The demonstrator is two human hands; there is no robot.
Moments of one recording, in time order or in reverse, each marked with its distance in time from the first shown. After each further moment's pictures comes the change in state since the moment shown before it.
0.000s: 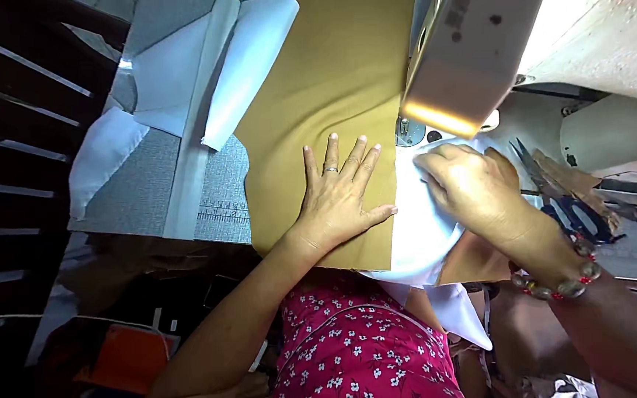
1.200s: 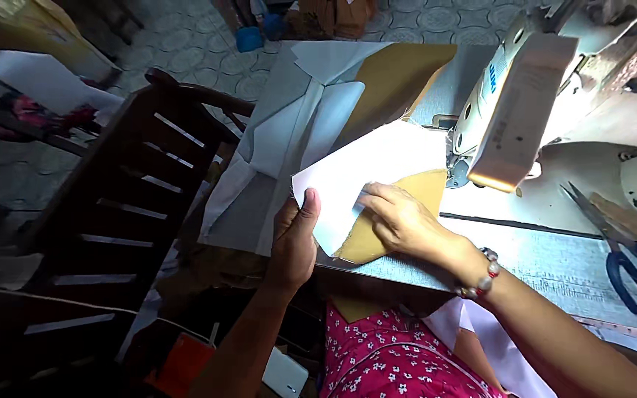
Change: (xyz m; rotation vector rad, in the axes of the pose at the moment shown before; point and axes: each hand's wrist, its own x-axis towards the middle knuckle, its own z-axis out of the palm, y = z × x) left_hand -0.066 -0.041 -0.080 -1.245 0.637 -0.265; right_hand 0.086 -0.069 0.081 0.415 0.314 -0.418
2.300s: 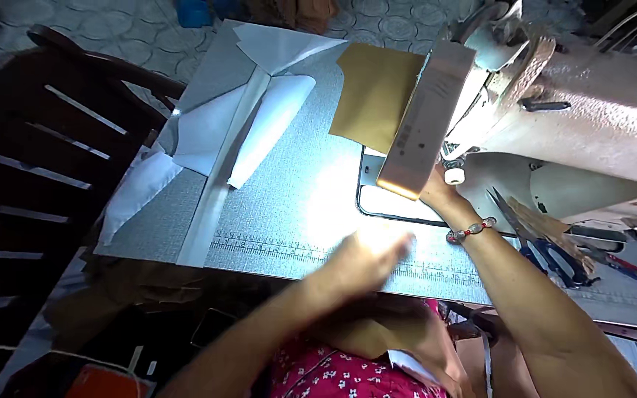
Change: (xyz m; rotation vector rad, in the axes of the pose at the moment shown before) left_hand -0.014 -0.058 0.108 0.609 -0.645 0.585; right_hand -0.040 0.097 -0.076 -0.399 -0.002 0.679
